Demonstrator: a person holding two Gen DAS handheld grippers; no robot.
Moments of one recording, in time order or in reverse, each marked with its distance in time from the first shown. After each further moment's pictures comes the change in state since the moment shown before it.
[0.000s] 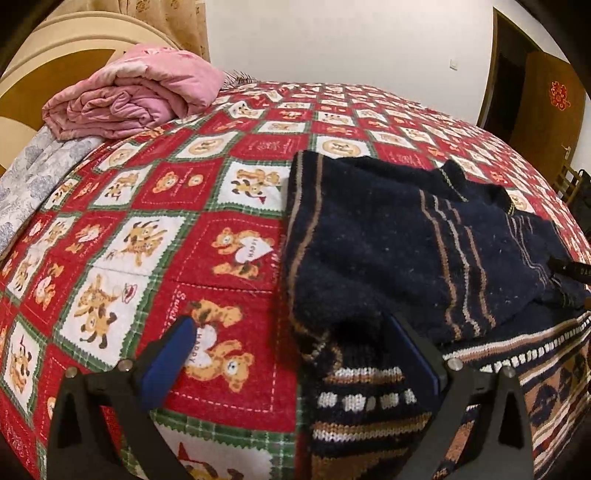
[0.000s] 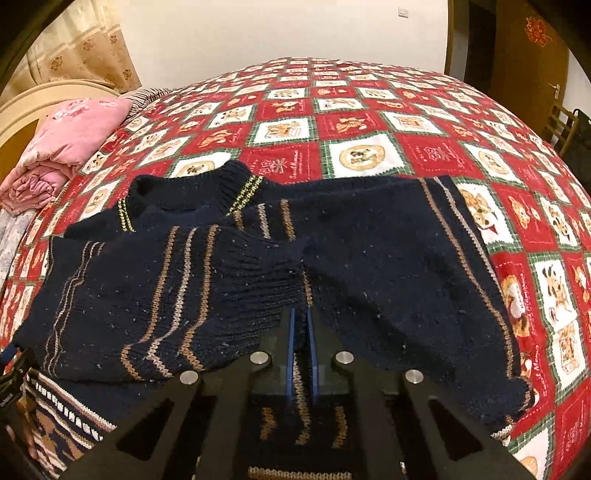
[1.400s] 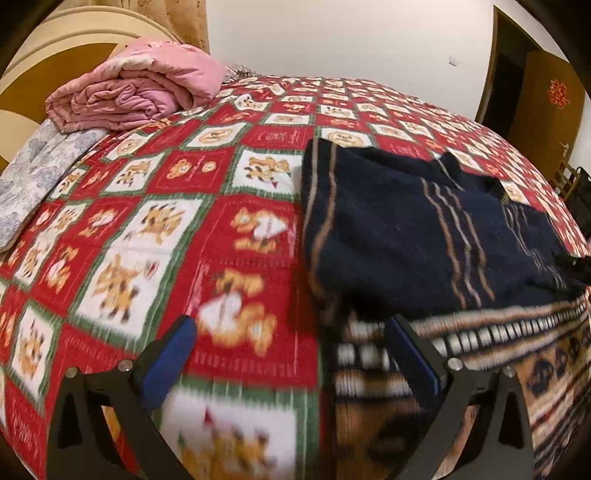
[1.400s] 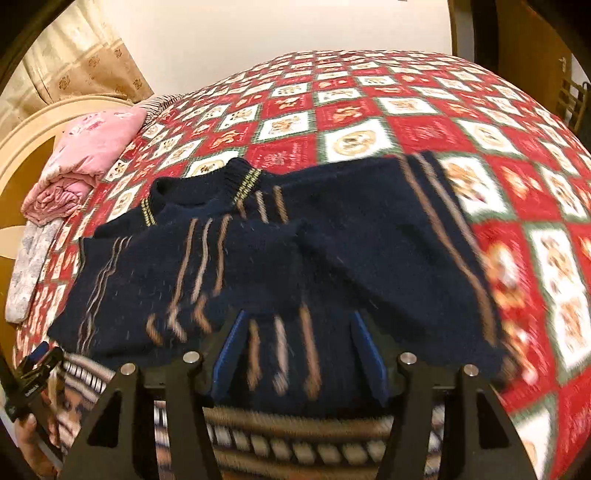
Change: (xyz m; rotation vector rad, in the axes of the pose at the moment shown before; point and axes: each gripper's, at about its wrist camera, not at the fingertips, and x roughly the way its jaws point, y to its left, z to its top) left arm -0.023 0.014 -0.018 0.017 0.030 -0.016; right arm -0.034 -0.036 -0.021 0.046 0.033 0.122
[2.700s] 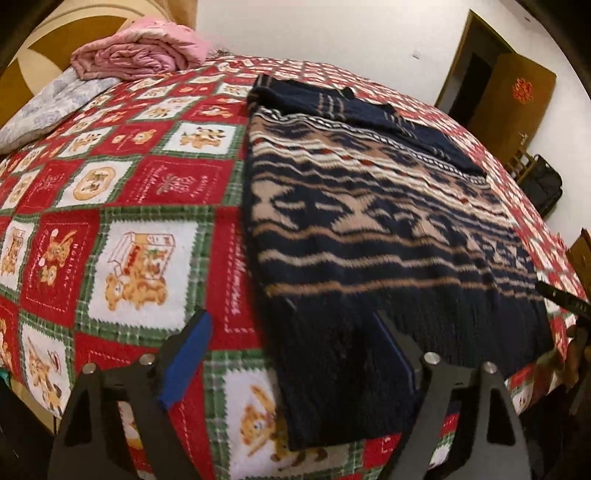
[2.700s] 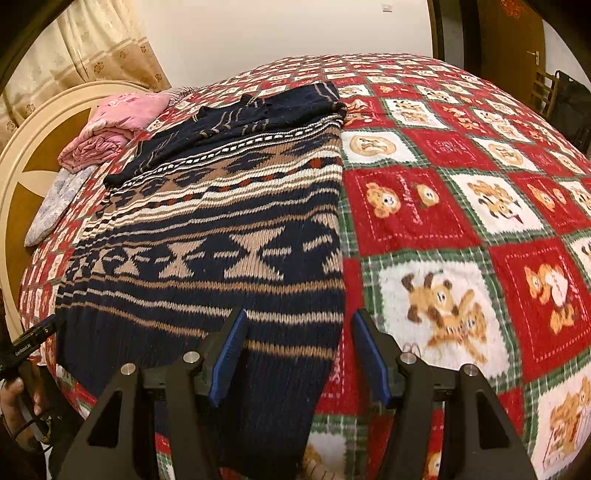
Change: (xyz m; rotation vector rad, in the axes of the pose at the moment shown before) left arm -0.149 -0.033 -0.204 -0.024 0.060 -0.161; right arm -0.175 -0.055 -0.270 -0.024 -0.040 -0.005
